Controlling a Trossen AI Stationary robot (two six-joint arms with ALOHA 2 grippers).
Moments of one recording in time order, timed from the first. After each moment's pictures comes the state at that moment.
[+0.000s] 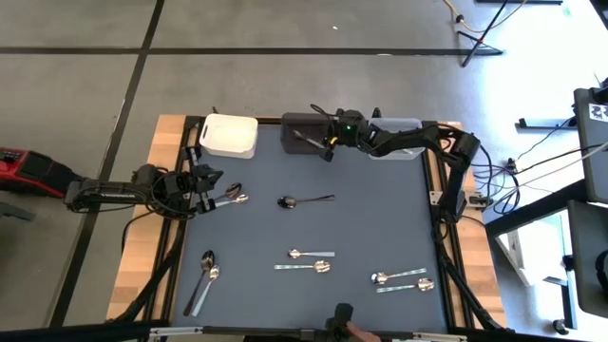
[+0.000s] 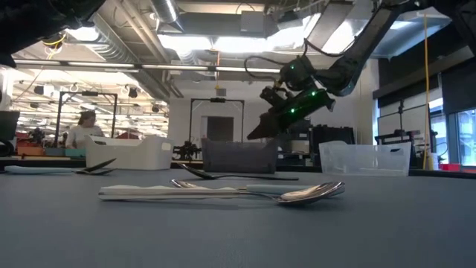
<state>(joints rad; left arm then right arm) 0.07 0.19 0.01 0.75 -0.01 0.48 -0.55 1.88 0.97 0.47 -0.10 -0.33</state>
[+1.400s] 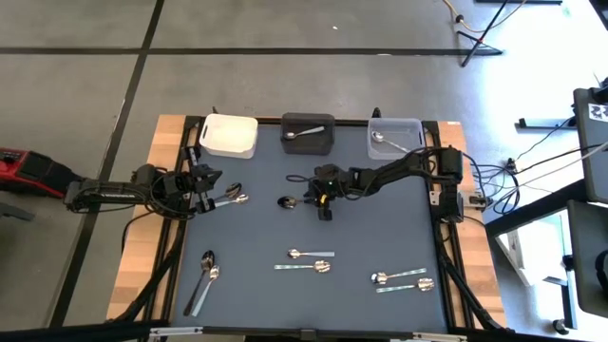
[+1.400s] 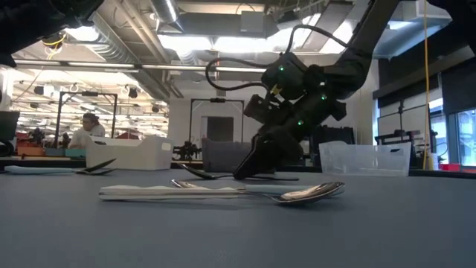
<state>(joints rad) 0.07 0.19 0.01 0.75 -0.01 0.48 -0.15 1.99 0.91 0.34 -0.18 -0.21</state>
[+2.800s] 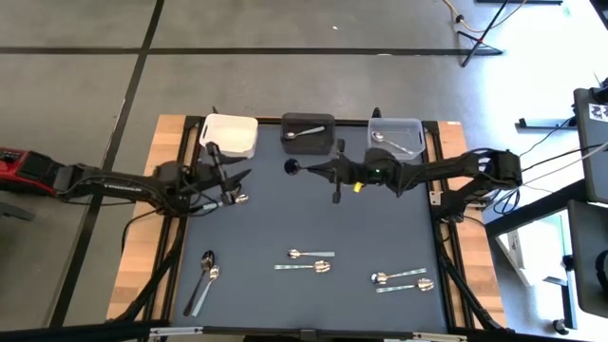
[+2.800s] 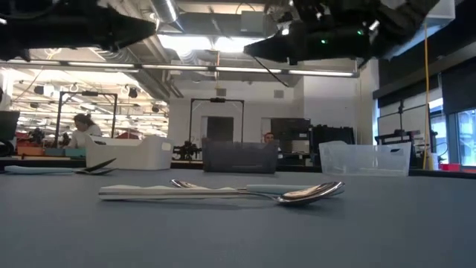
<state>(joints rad) 0.07 0.63 0.14 0.72 -0.27 0.30 -0.15 1.51 0.71 0.80 -0.09 -0.36</state>
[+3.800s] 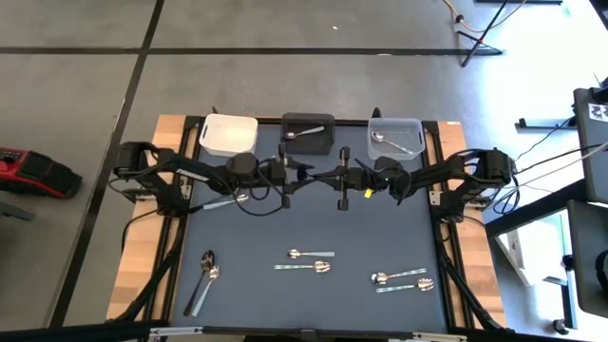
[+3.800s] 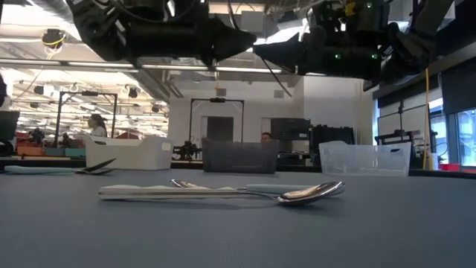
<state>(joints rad) 0.13 1.58 0.66 1.01 0.01 0.18 -0.15 1.60 0.55 1.21 -0.18 -0.27</state>
